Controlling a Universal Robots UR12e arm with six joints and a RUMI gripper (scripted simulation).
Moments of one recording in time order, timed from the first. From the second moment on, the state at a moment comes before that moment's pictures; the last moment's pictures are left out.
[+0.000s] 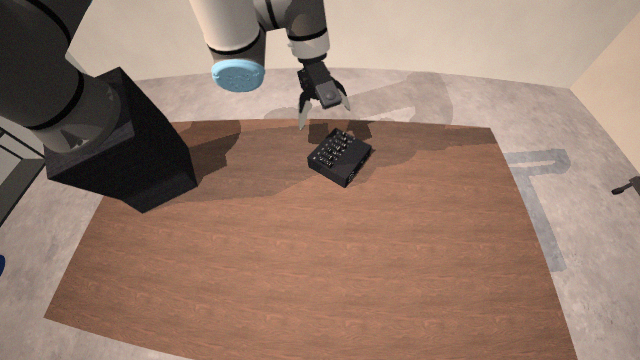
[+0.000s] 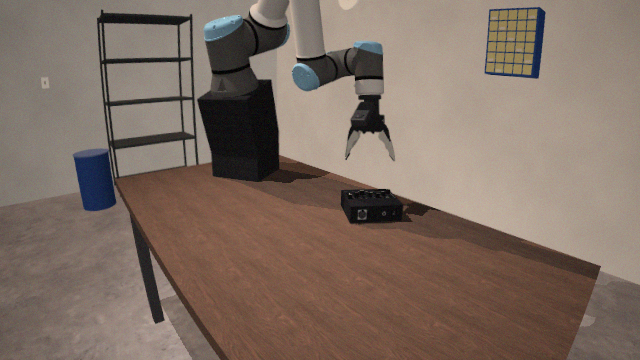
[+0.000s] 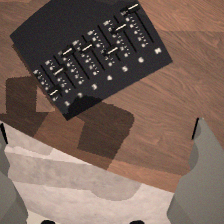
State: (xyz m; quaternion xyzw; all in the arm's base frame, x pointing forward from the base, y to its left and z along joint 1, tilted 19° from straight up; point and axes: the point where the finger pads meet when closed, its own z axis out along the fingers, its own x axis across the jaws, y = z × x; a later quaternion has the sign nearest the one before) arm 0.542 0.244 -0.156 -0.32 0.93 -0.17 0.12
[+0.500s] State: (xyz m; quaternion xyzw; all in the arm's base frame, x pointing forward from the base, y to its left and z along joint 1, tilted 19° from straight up) arm 0.554 0.236 -0.144 -0.06 0.98 -0.13 0.15
